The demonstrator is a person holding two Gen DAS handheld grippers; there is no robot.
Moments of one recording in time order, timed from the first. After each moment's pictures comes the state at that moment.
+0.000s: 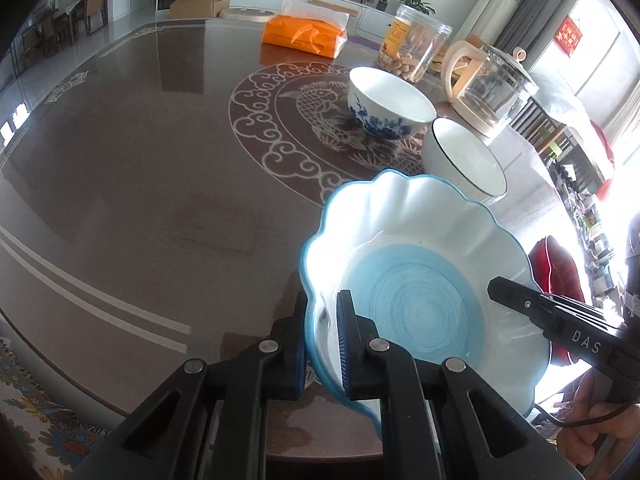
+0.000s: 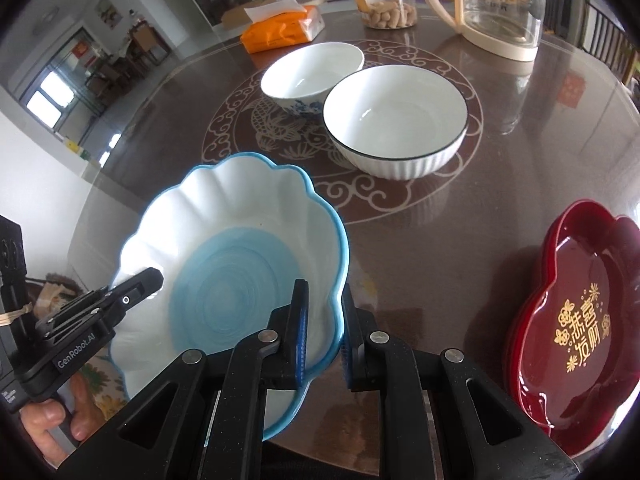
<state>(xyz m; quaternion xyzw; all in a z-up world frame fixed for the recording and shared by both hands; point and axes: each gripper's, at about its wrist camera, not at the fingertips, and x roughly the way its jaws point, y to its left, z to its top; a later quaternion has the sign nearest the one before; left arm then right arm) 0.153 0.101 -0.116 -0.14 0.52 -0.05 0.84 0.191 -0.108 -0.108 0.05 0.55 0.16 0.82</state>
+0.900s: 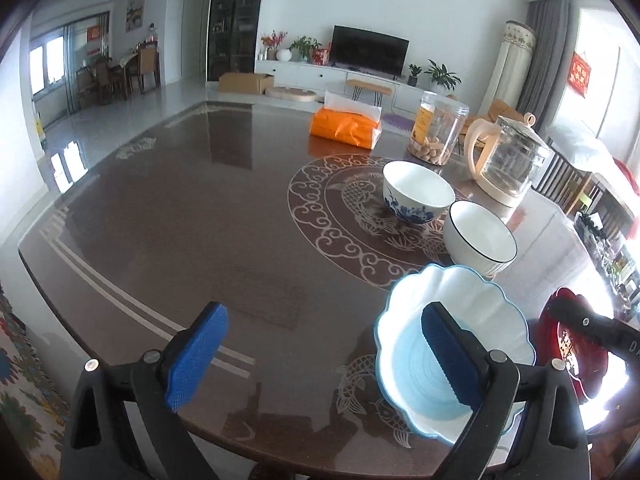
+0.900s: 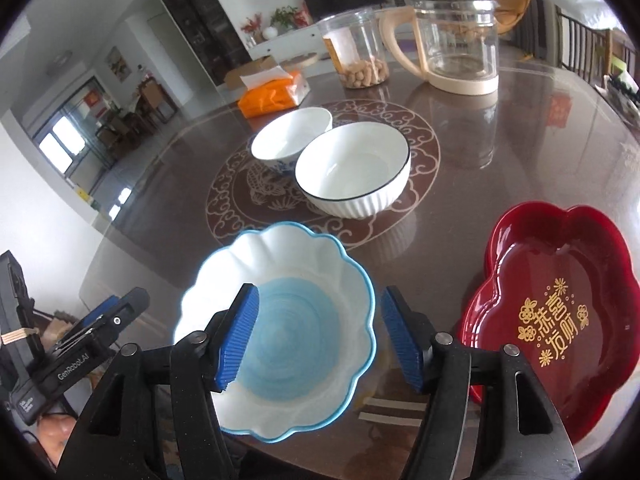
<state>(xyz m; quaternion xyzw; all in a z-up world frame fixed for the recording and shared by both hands) 0.106 0.107 -0.061 -0.09 0.37 0.06 0.92 0.159 -0.147 -0.067 0.11 0.44 0.16 0.88</state>
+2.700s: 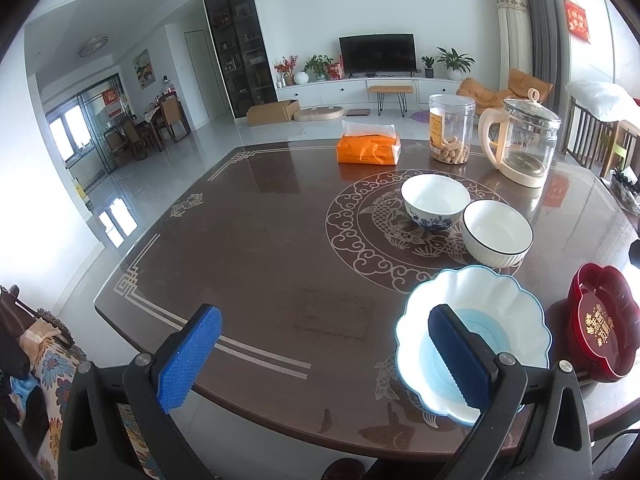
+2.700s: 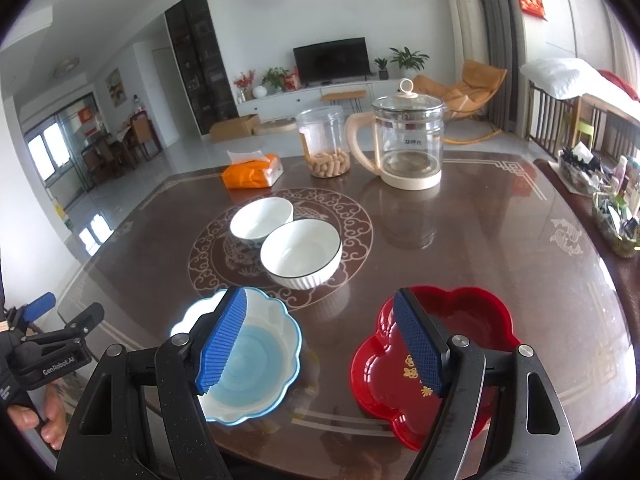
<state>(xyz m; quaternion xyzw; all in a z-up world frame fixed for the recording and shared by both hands) 0.083 0.073 -0.011 0.03 0.37 0.13 0.92 0.123 -0.191 -0.002 0.05 0.34 0.12 0.93</state>
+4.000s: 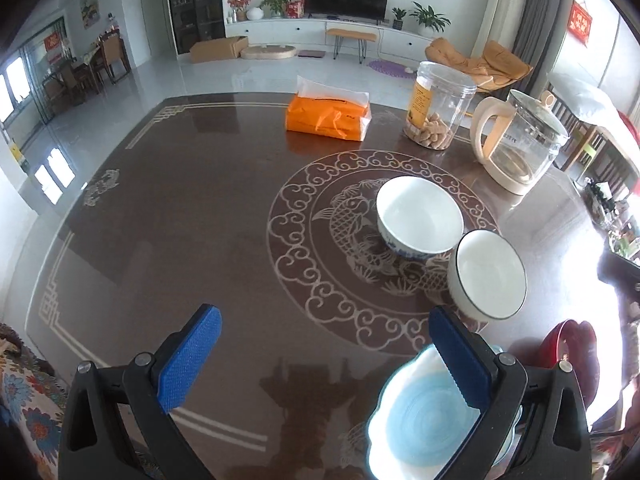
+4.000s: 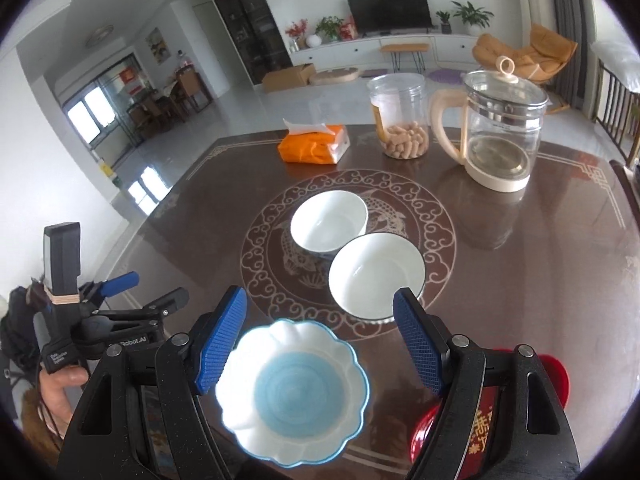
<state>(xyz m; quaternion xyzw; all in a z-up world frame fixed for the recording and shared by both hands) 0.253 0.116 -0.021 -0.06 0.50 0.02 0.87 0.267 -0.141 0.013 0.06 0.46 0.22 0.86</state>
